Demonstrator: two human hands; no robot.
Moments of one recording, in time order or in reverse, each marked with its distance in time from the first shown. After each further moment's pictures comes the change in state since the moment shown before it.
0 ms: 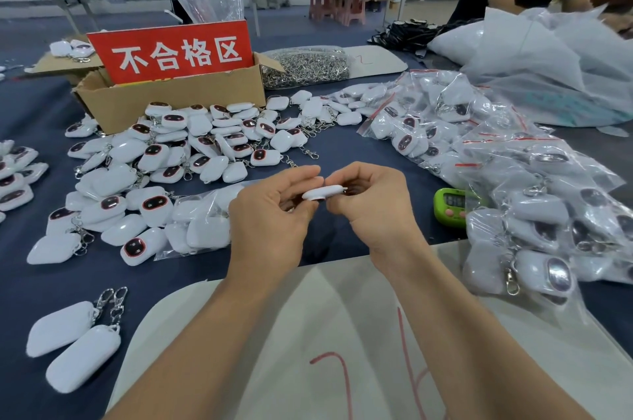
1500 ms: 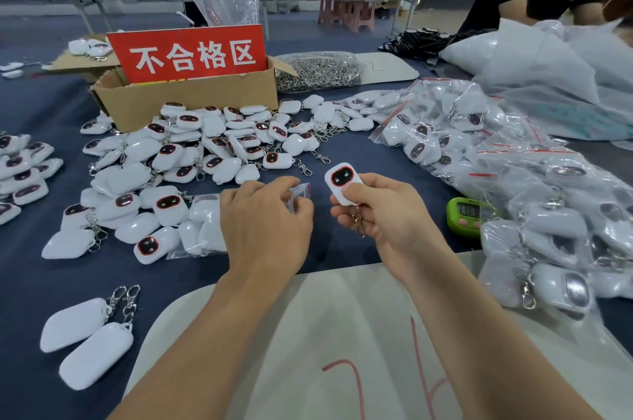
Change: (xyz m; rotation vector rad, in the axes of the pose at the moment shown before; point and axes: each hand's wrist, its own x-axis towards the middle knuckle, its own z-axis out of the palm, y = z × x) left_hand 0.010 -0.012 -0.010 0.783 0.250 0.074; right_hand 0.002 -0.008 -0.001 0.370 -0.103 0.289
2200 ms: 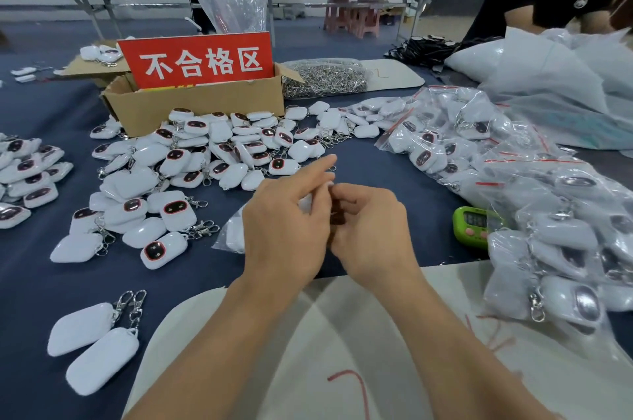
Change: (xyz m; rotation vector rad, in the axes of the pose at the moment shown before) left_hand -0.001 0.026 -0.021 -0.518 -0.025 0.038; right_hand -0.015 0.014 0.023 -0.492 -0.088 -0.437
